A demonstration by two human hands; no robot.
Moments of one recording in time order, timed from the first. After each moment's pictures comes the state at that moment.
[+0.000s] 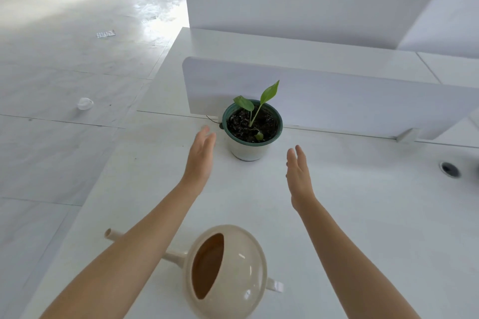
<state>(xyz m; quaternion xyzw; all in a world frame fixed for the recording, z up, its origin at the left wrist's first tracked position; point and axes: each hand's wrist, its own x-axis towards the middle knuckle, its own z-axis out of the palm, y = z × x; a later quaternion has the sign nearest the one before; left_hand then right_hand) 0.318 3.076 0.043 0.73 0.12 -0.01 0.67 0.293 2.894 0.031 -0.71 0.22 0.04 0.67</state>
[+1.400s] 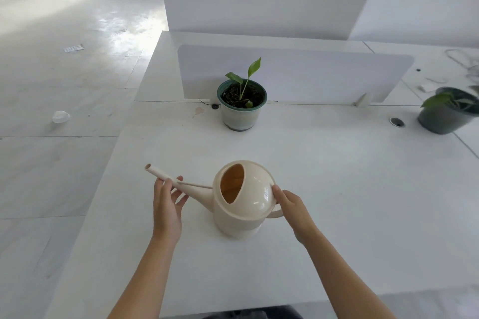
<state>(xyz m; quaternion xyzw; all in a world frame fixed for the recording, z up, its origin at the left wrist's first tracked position) 0.136 3.158 -0.001 0.52 0.19 0.02 0.83 0.093 2.935 0.019 -0.77 0.21 0.11 0.60</state>
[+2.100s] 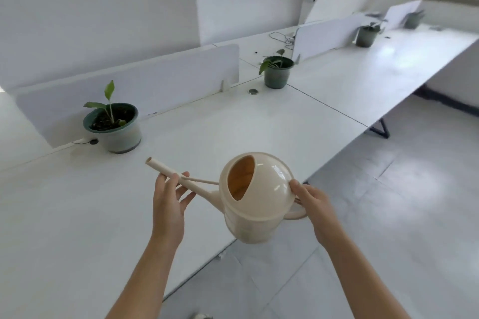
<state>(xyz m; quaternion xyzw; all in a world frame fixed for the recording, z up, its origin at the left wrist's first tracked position) 0.012 3.026 0.075 0.58 -0.05 -0.19 0.79 -0.157 2.865 0.085 -0.64 0.38 -0.21 0.63</state>
